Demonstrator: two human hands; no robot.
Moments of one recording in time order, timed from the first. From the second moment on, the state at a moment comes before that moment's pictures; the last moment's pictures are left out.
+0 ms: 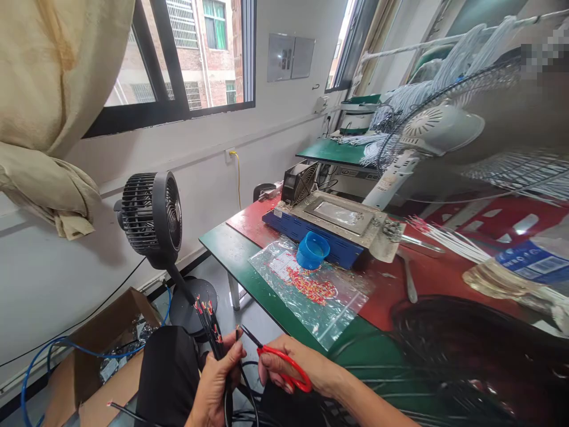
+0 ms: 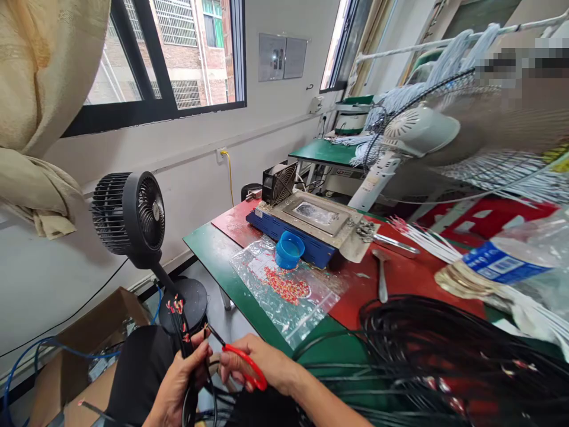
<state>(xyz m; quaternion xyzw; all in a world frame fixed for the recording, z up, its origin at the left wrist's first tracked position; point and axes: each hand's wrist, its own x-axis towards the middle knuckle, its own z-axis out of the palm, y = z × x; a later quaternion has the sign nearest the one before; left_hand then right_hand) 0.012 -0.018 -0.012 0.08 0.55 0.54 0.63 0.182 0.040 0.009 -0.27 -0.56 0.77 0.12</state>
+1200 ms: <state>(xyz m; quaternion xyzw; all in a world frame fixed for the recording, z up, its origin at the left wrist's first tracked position) 0.021 -0.024 -0.014 0.08 0.58 0.54 0.60 0.171 0.027 0.006 -0.30 -0.49 0.80 0.17</state>
